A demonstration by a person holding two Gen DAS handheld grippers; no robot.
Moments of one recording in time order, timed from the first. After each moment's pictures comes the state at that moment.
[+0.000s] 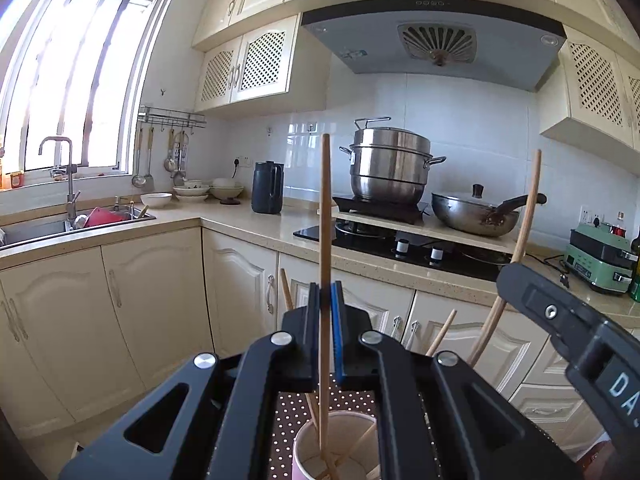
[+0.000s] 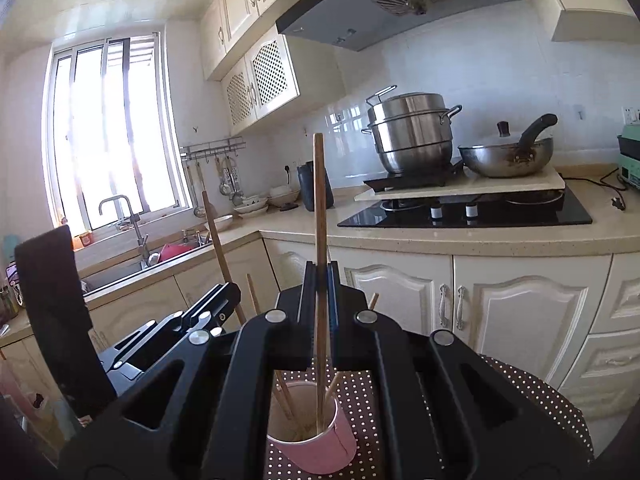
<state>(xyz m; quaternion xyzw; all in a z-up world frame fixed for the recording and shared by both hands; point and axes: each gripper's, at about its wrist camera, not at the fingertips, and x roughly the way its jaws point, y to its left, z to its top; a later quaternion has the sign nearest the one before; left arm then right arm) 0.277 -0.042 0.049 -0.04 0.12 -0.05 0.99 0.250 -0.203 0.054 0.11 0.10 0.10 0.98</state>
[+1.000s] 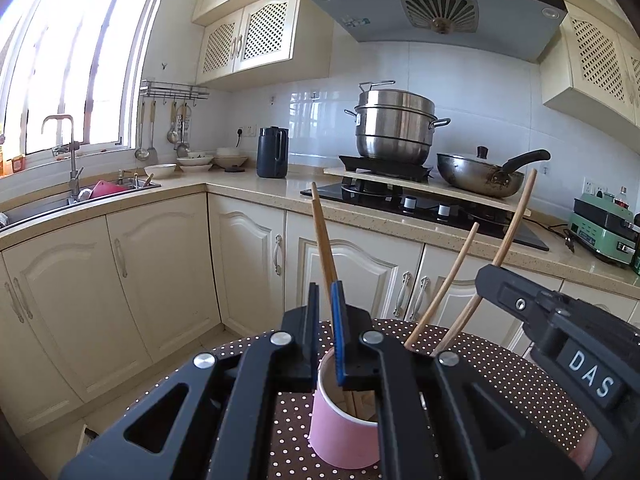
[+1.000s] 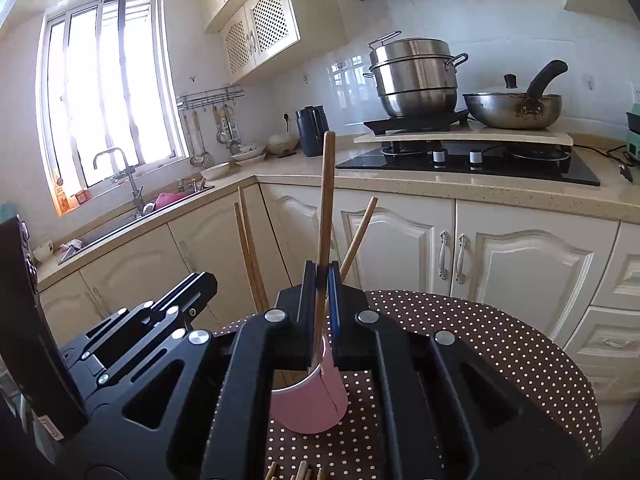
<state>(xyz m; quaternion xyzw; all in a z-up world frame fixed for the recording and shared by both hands) 0.262 -0.026 0.001 -0.03 0.16 -0.05 0.98 0.258 -0.193 0.012 0.09 0.18 0.11 0.97</state>
